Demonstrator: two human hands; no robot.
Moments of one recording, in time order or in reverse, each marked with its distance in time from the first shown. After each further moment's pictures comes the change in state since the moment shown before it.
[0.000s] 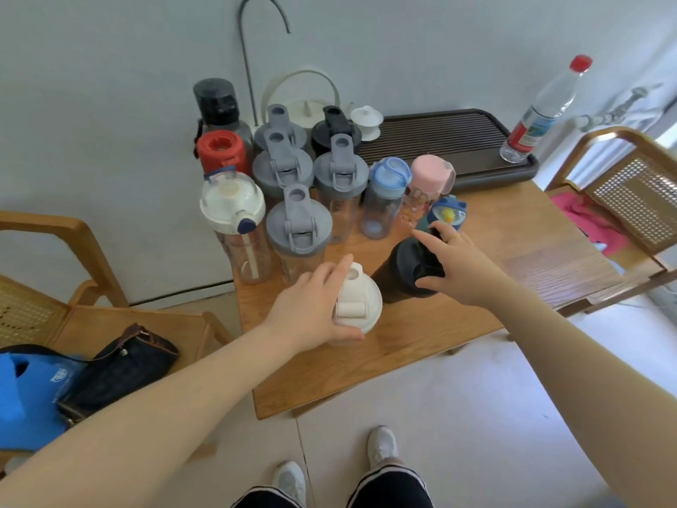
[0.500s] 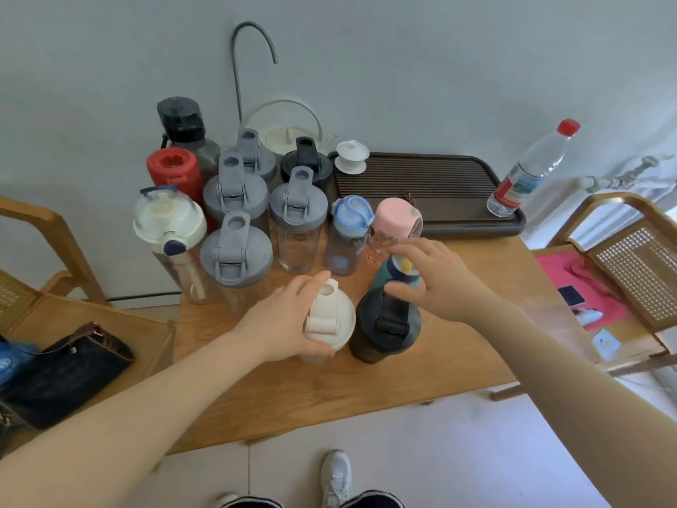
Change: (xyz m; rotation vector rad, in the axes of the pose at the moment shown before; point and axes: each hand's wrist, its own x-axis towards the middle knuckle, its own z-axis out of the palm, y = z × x) left_hand 0.061 0.048 0.007 -0.085 0.011 -0.135; right_hand 0.029 0.068 -0.051 0.012 0.079 -0.249
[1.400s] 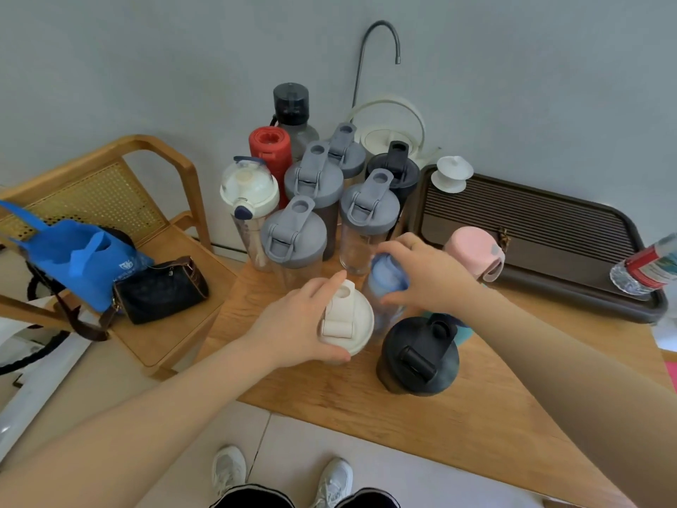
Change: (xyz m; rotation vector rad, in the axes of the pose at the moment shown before) left_hand -0.018 0.018 0.018 -0.053 0.215 -0.319; right_hand 0.101 -0.010 0.020 -0.114 -0.181 -0.512
